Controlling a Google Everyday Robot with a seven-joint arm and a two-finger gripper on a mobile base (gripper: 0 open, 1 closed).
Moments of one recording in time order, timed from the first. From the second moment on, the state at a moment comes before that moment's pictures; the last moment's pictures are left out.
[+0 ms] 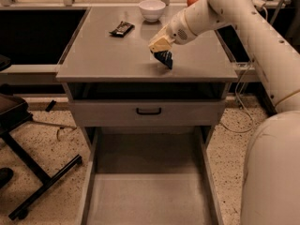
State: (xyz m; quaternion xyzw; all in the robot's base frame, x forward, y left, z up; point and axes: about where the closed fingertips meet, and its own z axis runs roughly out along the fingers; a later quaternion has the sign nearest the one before) arm 0.744 -0.032 0.892 -0.56 0.71 0.19 0.39
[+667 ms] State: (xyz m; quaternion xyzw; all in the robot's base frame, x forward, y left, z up) arm 0.744 -0.032 0.892 -0.56 0.71 0.19 0.39
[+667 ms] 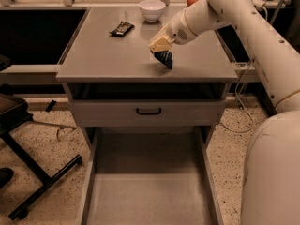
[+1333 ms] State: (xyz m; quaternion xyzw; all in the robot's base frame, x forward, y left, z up) arm 0.744 -0.032 0.892 -0.56 0.71 0.19 0.39
